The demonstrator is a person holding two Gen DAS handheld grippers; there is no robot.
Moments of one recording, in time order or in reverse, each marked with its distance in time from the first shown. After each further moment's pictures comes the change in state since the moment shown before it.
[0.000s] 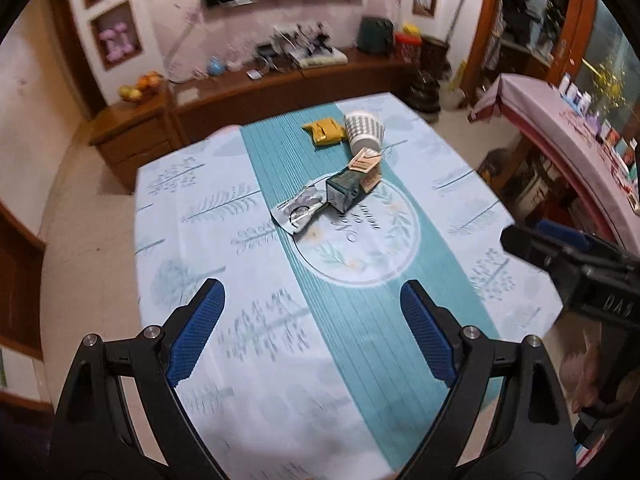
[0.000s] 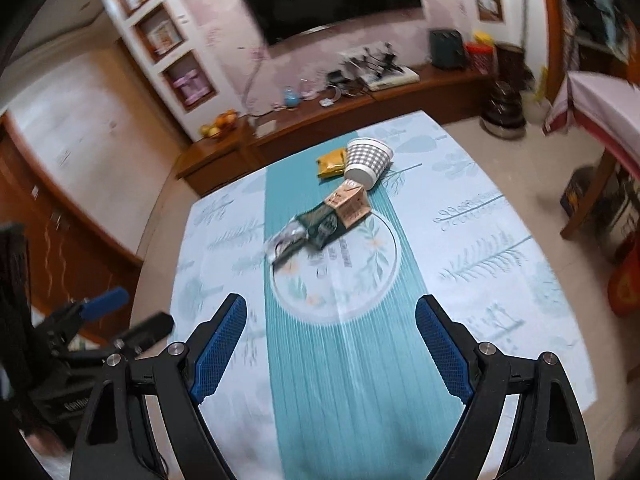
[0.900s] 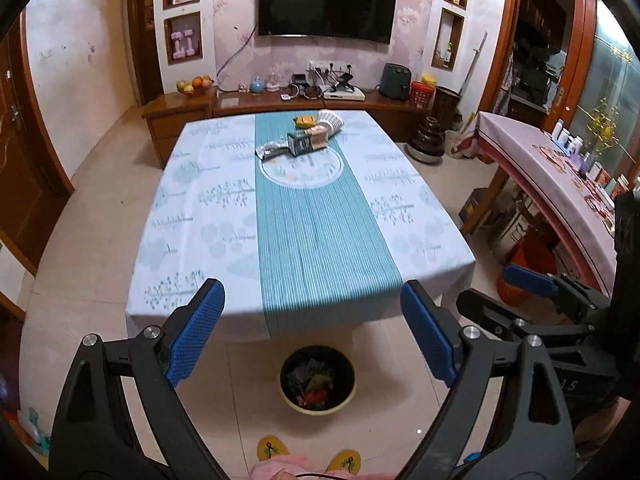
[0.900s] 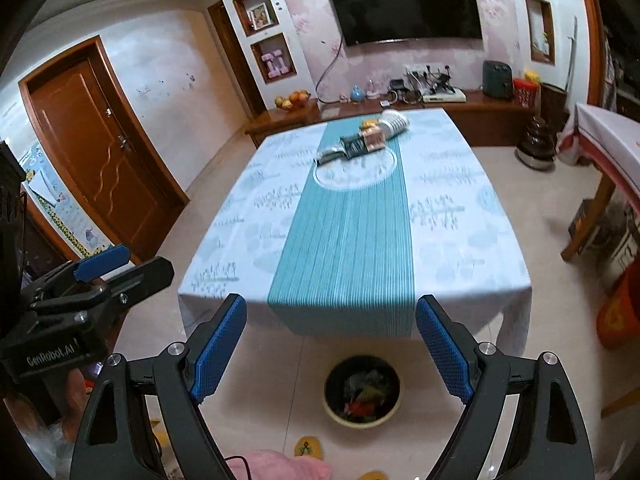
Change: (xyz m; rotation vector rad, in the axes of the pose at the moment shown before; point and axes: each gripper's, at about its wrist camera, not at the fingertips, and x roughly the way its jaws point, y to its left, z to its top) left arm -0.248 -0.214 -0.283 -0.207 -0.217 0.096; right arm -0.267 -0.095 -0.263 -0.297 -0.046 0.160
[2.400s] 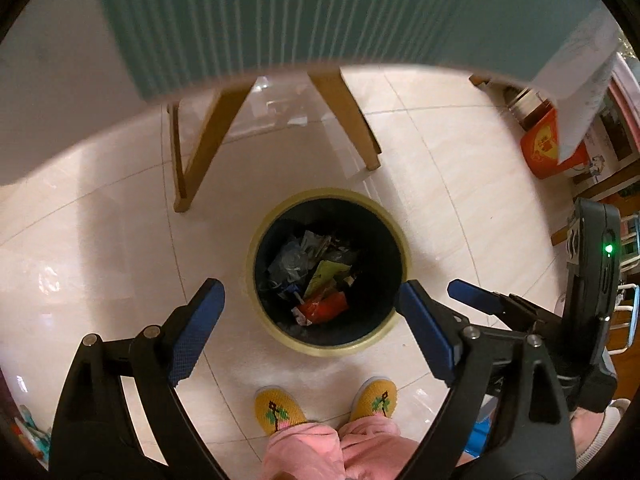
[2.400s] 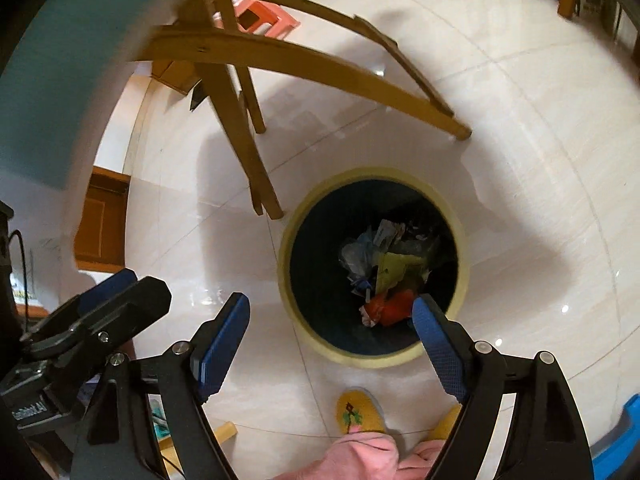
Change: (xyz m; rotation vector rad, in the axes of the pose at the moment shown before) left arm 0.388 0.042 -0.285 0.064 0.502 -0.123; right arm 0.395 -0.106 -0.333 0.471 0.410 -0.006
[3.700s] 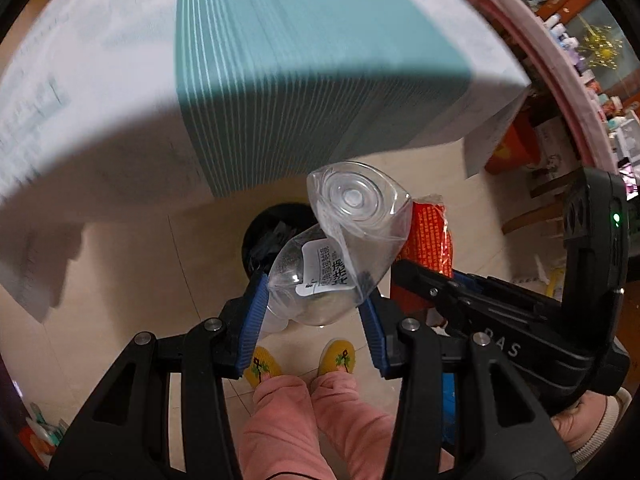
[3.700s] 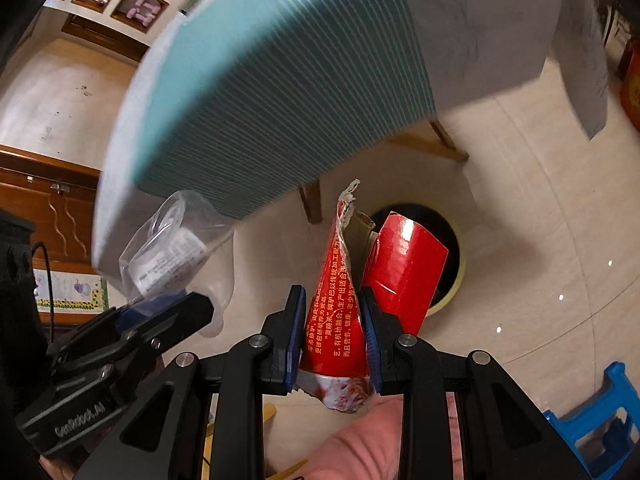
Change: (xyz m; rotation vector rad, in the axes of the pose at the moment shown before) left arm -0.152 -0.017 0.037 0.006 0.086 -0.104; right arm -0.150 0.075 0.043 0.049 0.045 0.006
